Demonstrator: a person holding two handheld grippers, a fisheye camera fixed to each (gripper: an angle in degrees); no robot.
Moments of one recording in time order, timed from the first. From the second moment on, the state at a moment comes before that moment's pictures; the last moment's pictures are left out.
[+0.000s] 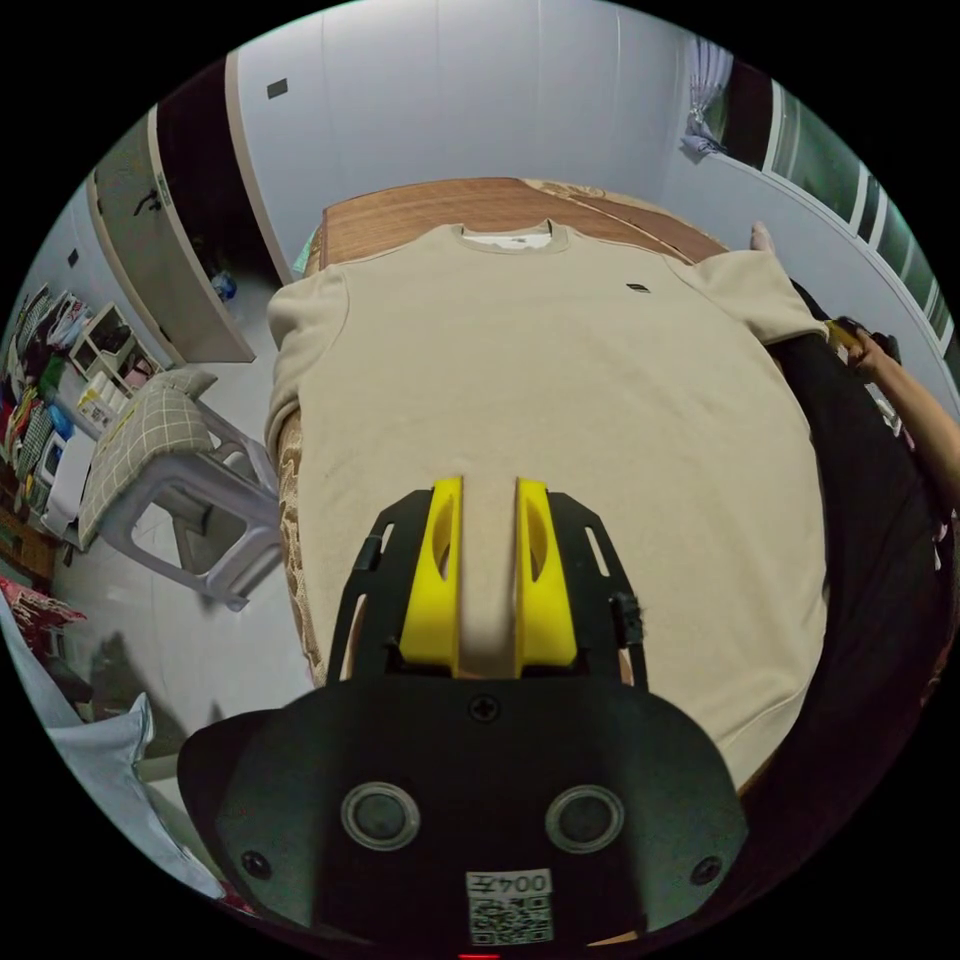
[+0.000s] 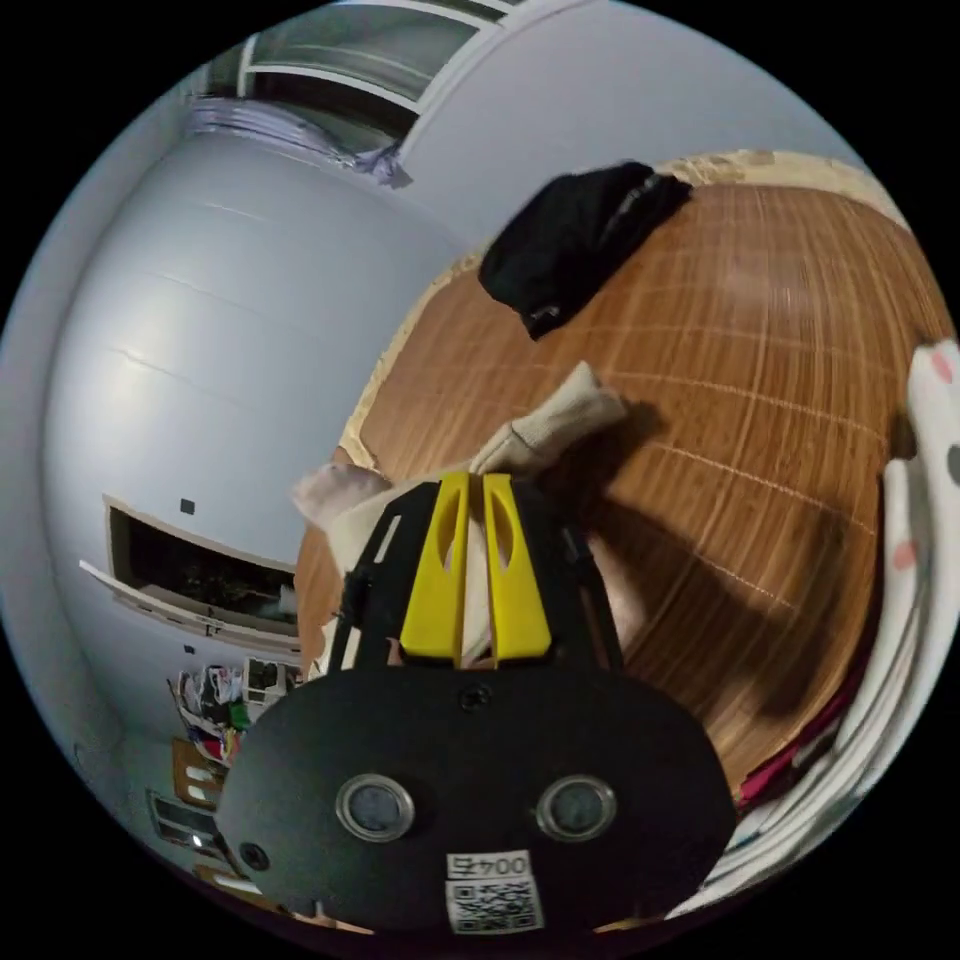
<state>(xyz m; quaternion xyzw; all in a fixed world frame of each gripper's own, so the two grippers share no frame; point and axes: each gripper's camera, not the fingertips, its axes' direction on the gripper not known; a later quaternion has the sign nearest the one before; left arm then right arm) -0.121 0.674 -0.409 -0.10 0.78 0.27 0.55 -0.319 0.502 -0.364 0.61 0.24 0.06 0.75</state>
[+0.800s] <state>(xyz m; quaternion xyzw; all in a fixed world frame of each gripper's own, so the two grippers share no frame) -0.102 0.653 -0.369 -0.13 0.81 0.24 0.52 -0.562 0.428 0.100 0.33 0.43 -0.31 0.78</state>
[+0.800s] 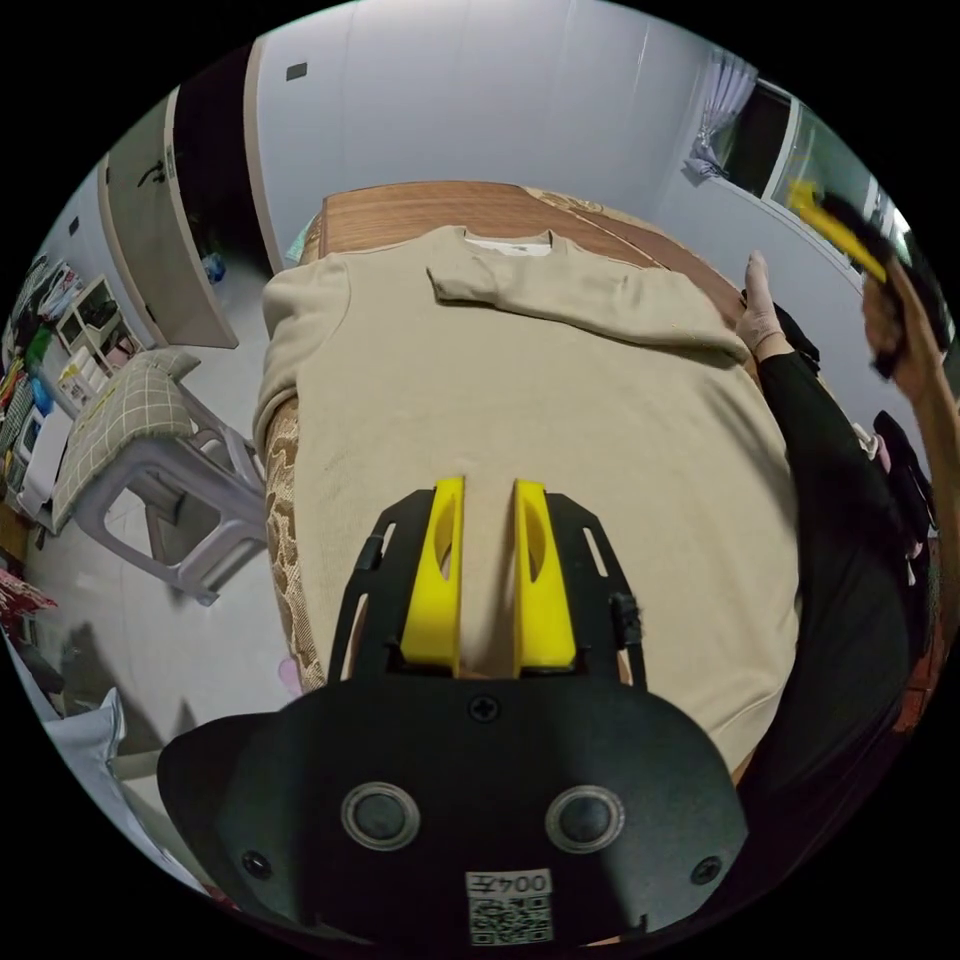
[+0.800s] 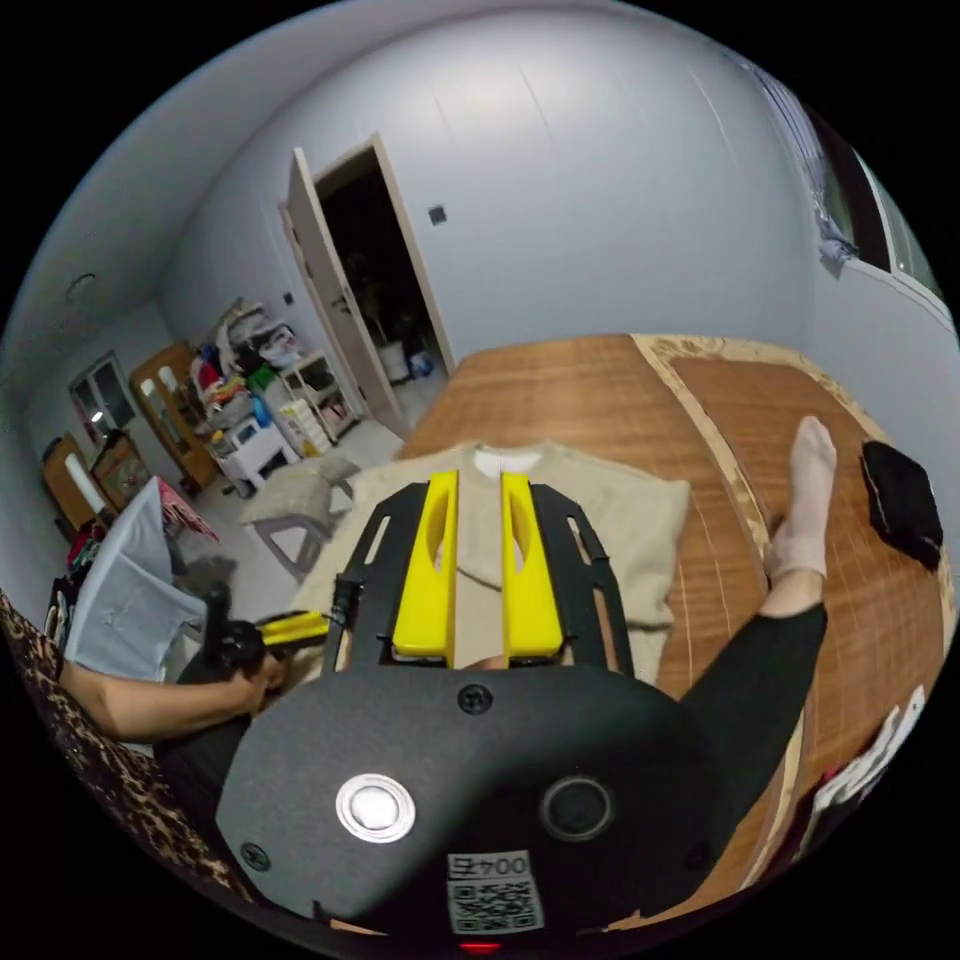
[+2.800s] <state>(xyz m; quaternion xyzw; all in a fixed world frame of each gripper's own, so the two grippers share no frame) 0.160 0.522 -0.375 -0.25 0.82 0.13 0.49 -0.352 0.256 -0.037 0.23 0.49 0.00 0.84</state>
